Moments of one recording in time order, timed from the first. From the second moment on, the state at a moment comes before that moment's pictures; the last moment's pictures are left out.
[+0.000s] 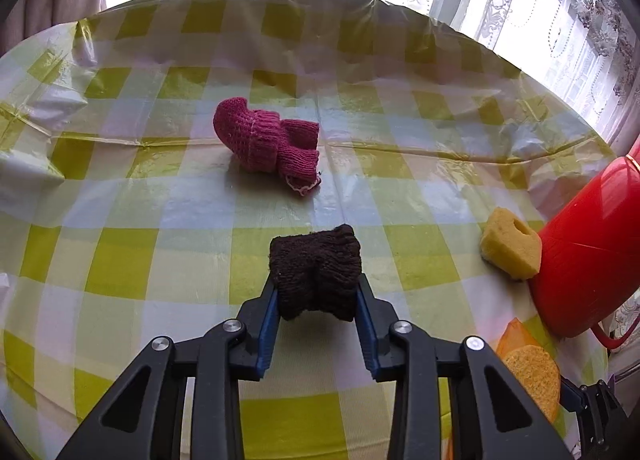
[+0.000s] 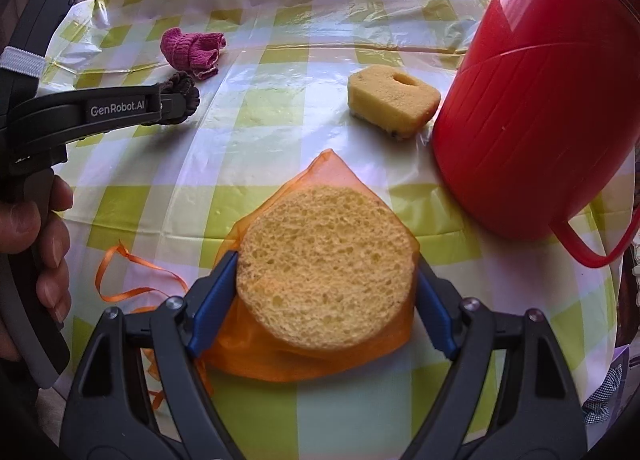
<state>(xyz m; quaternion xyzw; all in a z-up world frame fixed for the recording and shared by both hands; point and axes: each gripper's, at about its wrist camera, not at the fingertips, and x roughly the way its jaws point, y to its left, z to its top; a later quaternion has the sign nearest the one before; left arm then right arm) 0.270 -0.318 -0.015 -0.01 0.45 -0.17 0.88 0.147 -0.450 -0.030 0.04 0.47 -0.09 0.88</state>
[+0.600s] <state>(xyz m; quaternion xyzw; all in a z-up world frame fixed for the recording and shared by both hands) 0.173 -0.293 0.037 -0.03 0.42 -0.19 0.89 0.120 -0.454 0.001 0.06 0.43 -0.08 0.90</state>
